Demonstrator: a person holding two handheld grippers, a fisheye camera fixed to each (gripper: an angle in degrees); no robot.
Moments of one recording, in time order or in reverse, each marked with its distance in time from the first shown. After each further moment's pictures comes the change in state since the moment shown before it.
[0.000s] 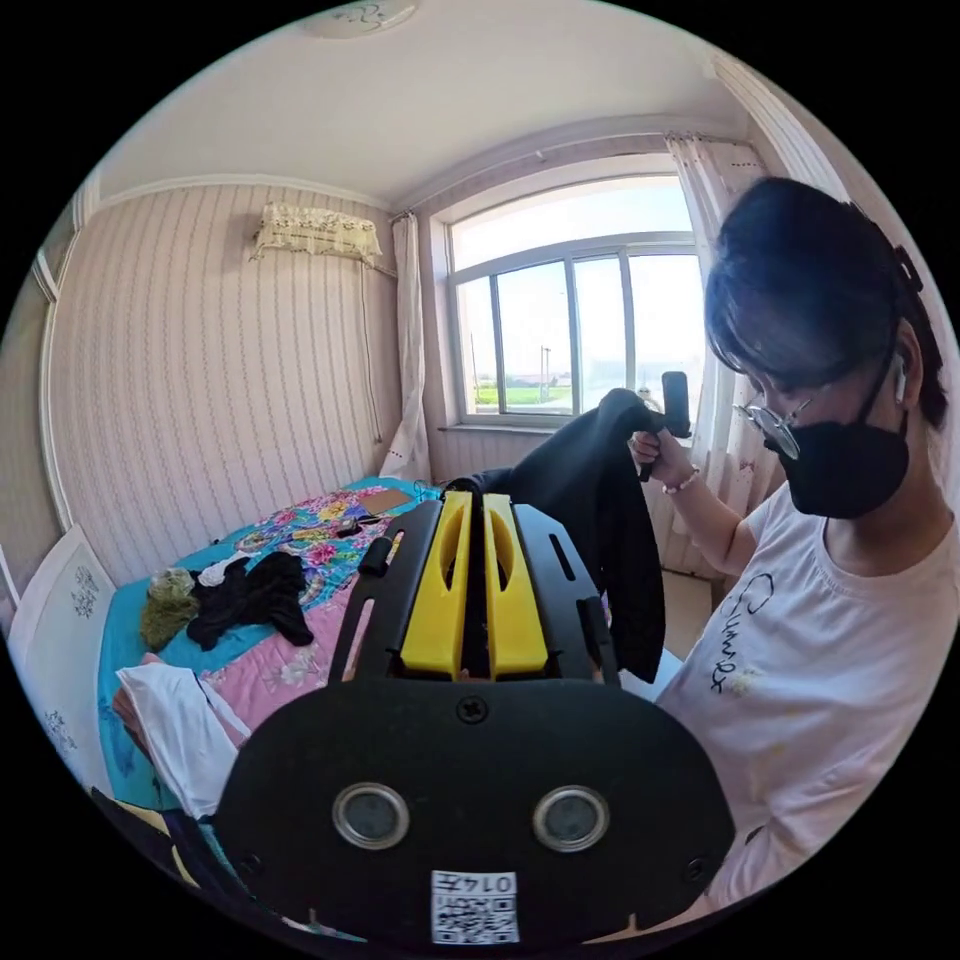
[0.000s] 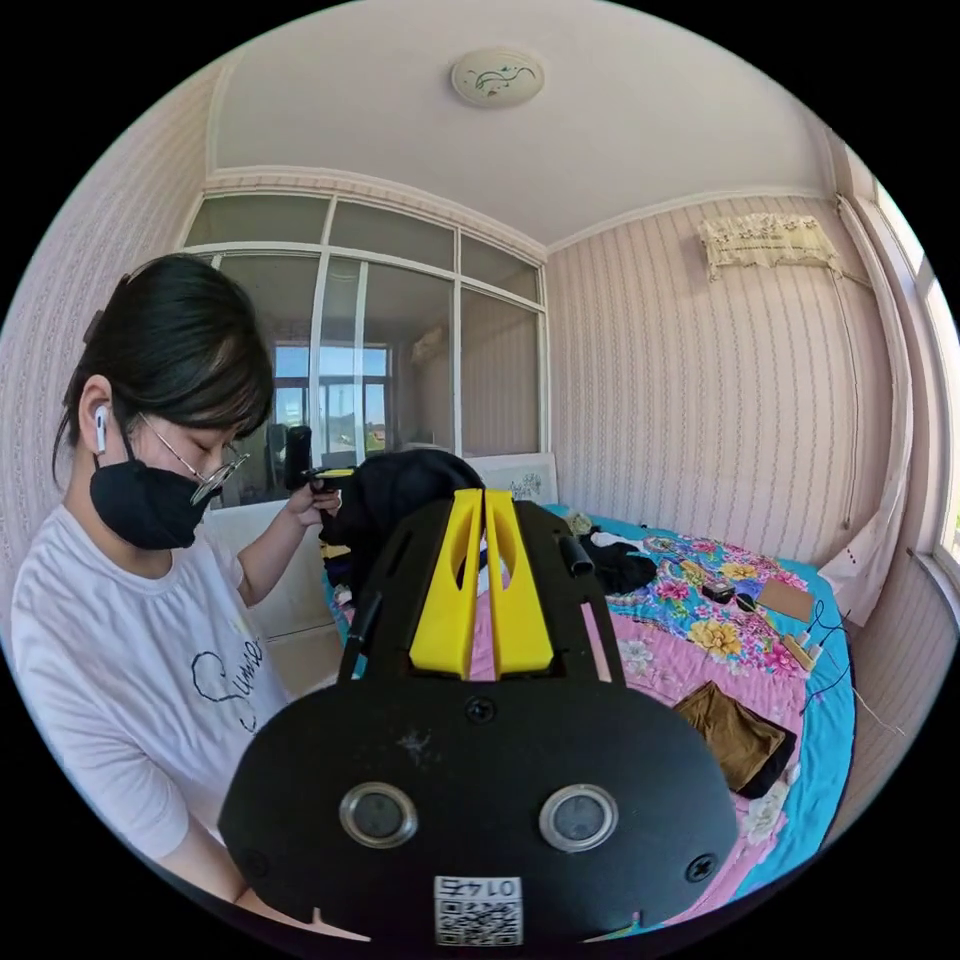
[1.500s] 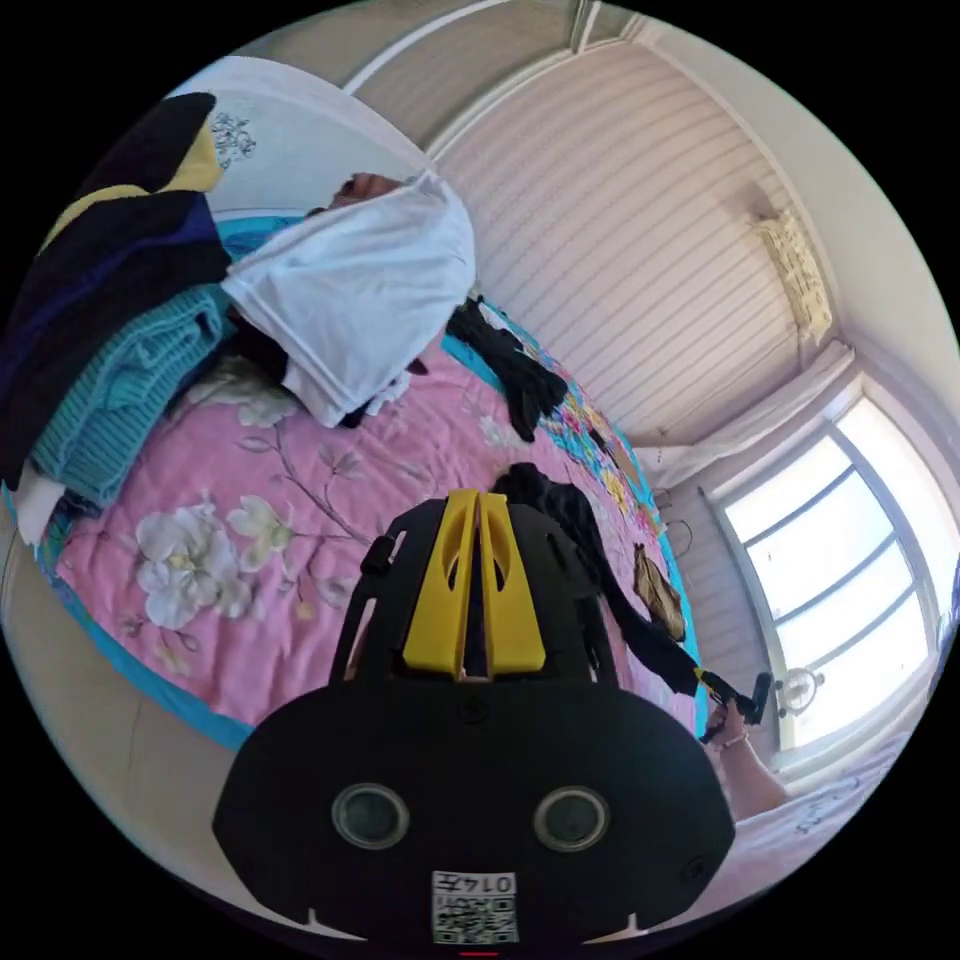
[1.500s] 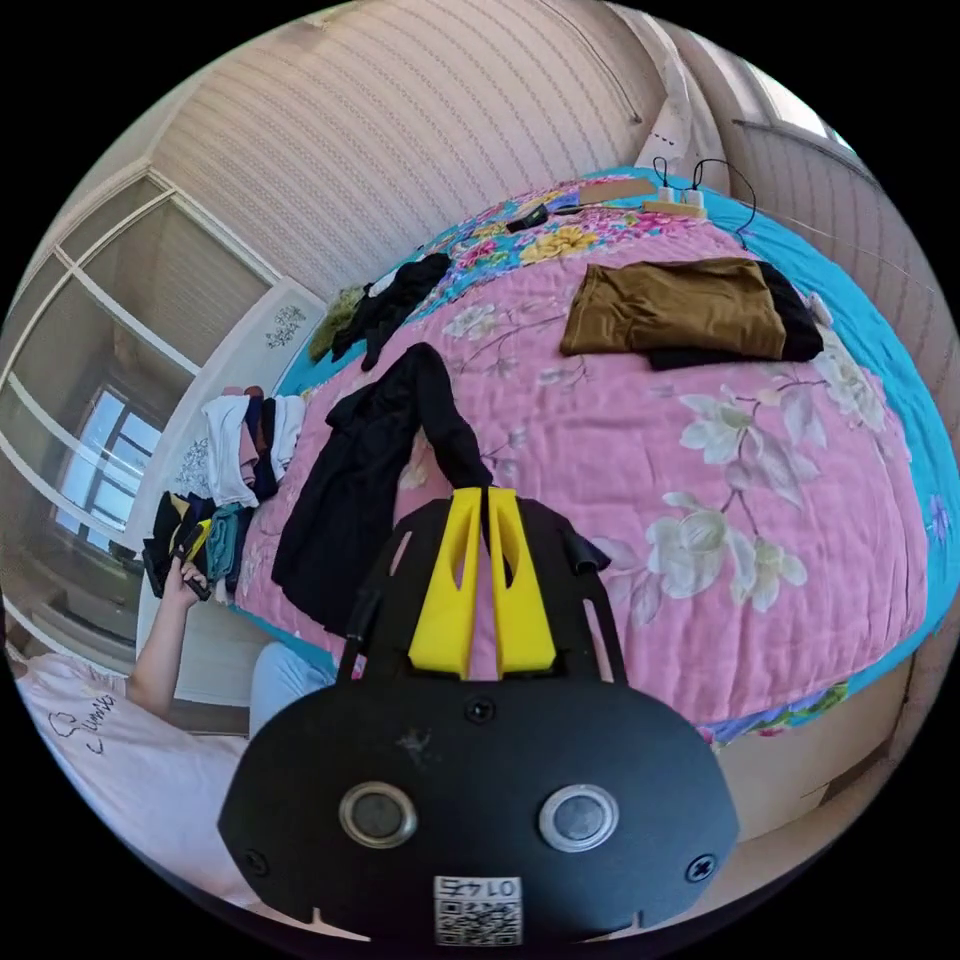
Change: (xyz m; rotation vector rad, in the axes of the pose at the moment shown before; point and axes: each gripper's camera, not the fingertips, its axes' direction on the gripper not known) left arm -0.373 0.267 -0.067 -0.089 -0.502 -1.166; right arm 0.286 0.232 0.314 -0.561 0.371 0.838
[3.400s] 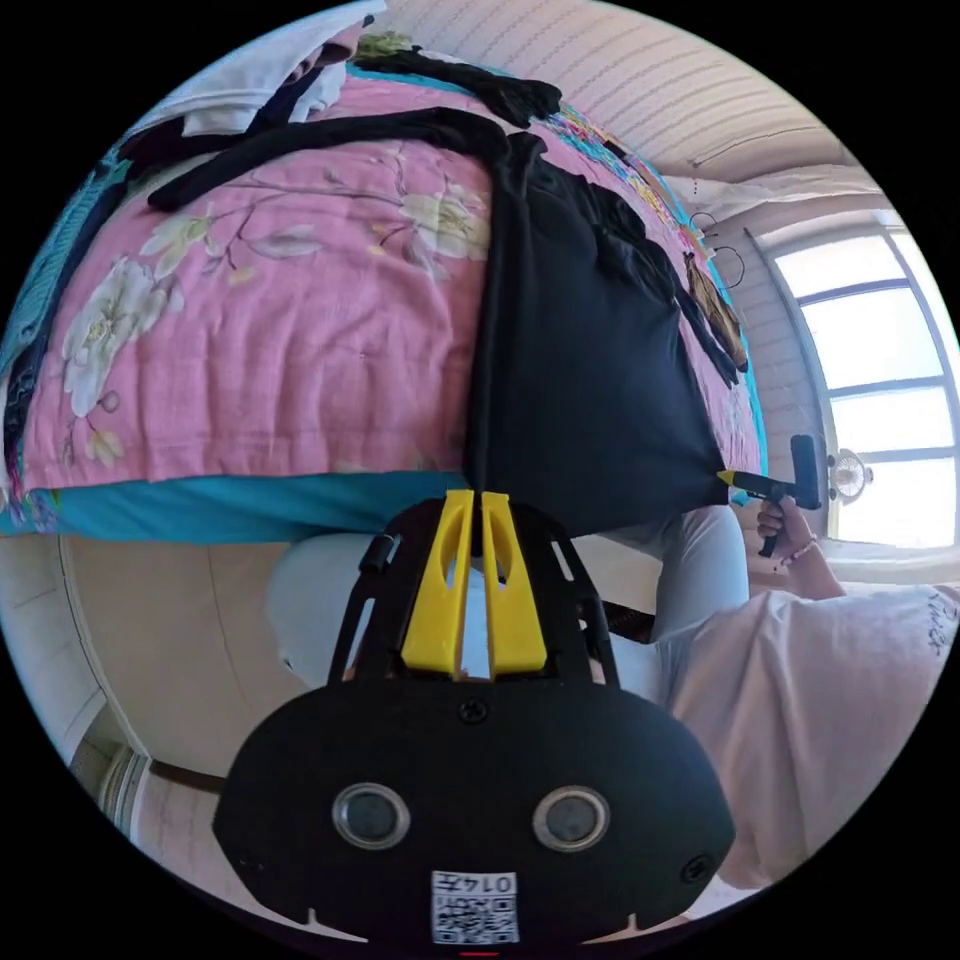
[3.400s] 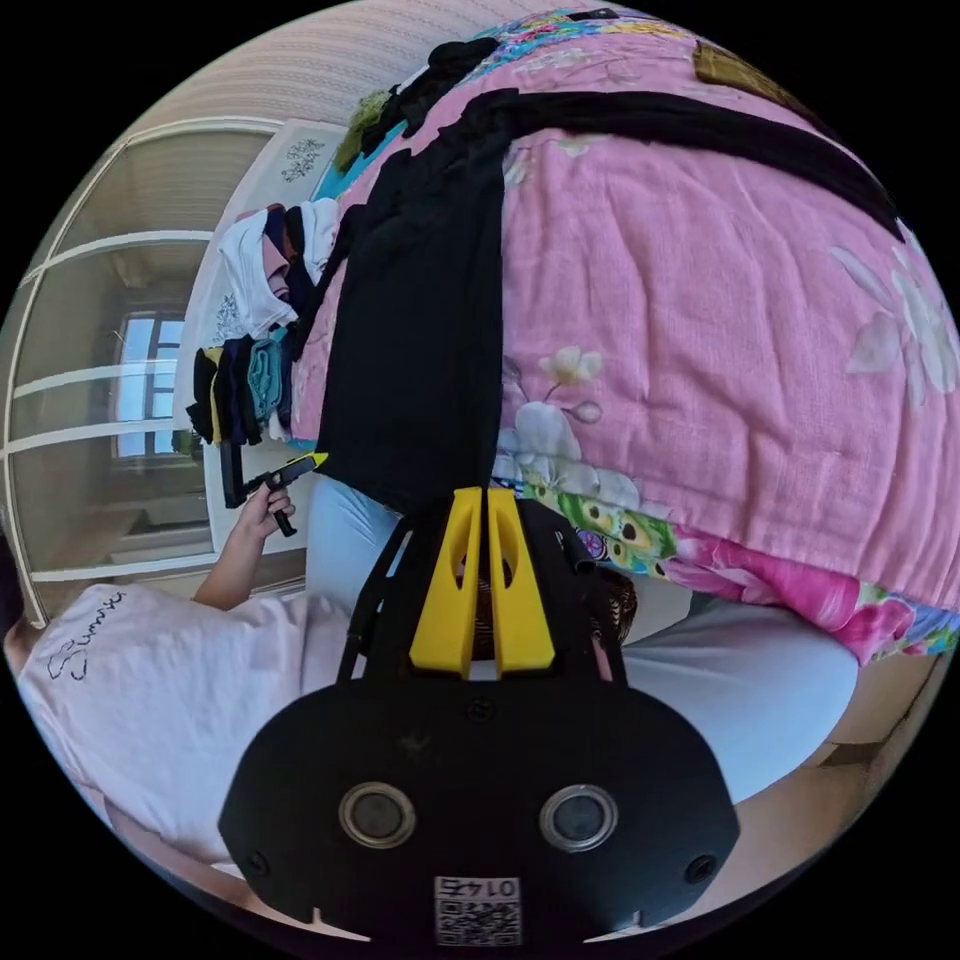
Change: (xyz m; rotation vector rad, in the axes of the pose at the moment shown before) left arm -0.075 0.165 0.060 -0.783 -0.079 0.262; right arm -0.007 0.033 0.159 -0.605 -0.226 0.002
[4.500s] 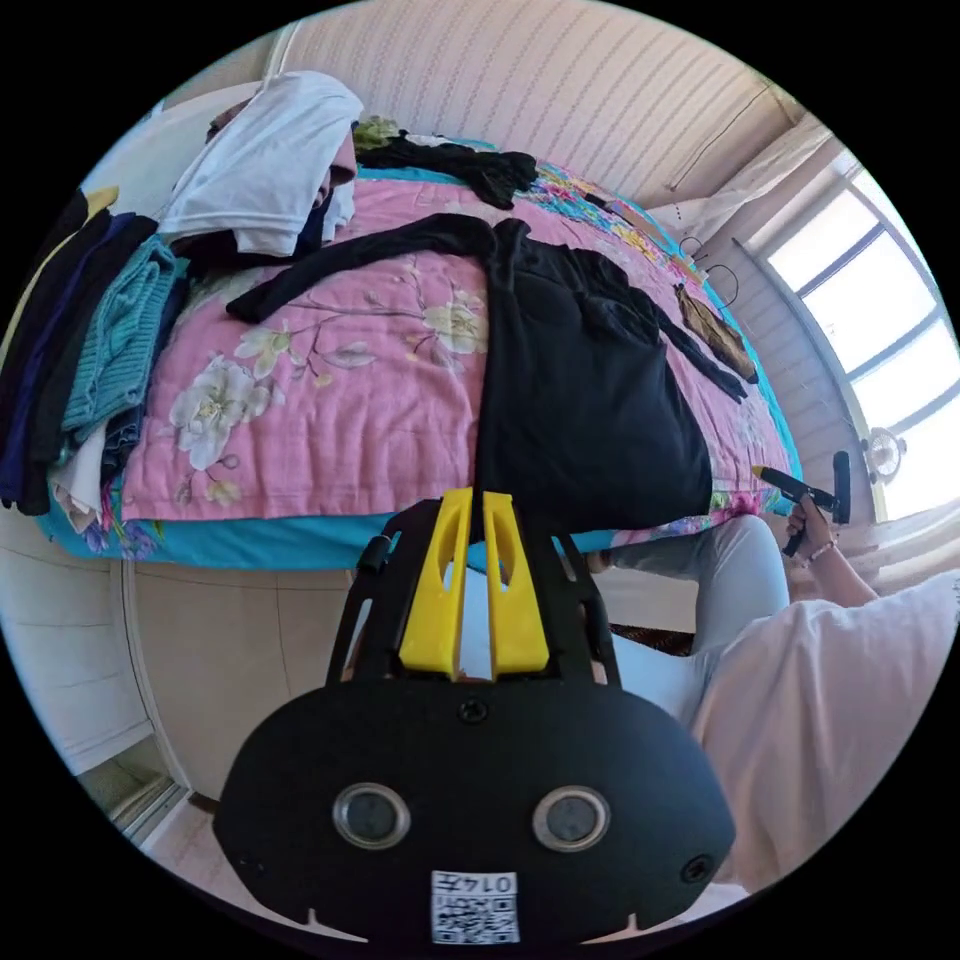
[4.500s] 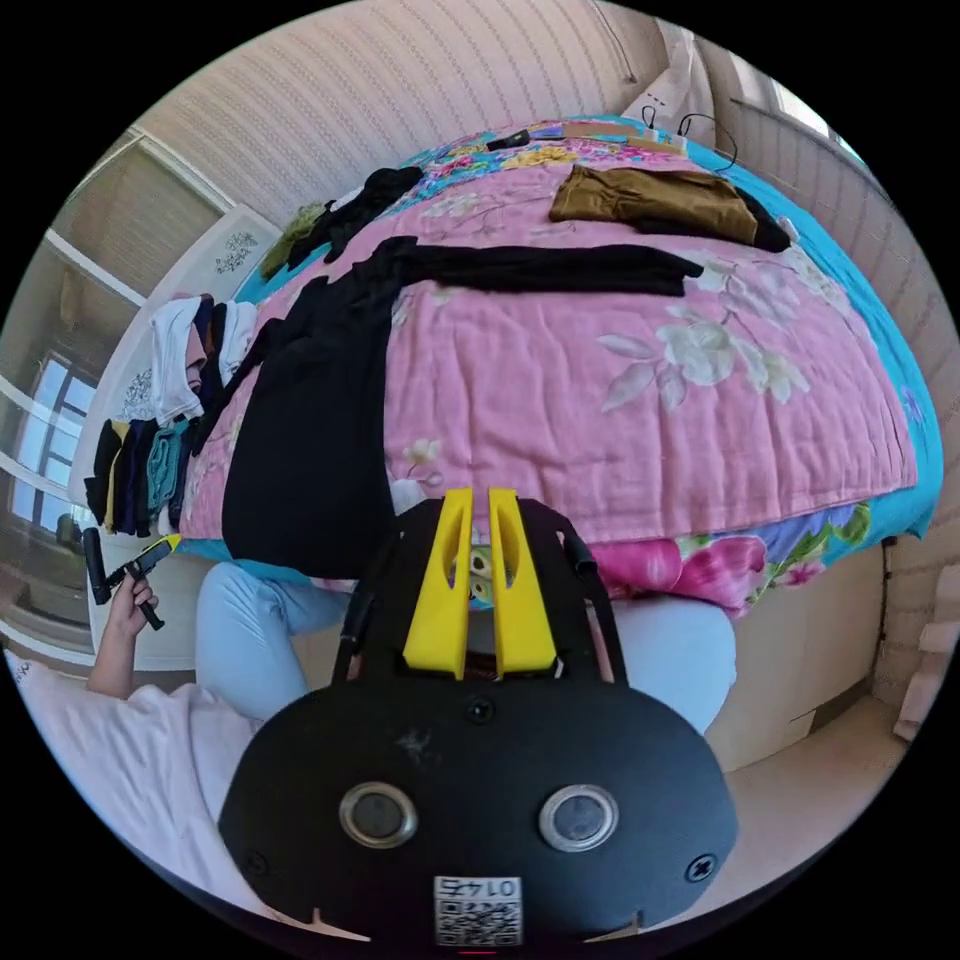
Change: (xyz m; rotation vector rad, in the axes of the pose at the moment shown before) left arm 0.044 0.005 0.129 0.232 -0.182 0.142; right arm 0.020 0.101 -0.037 0.447 0.395 0.076
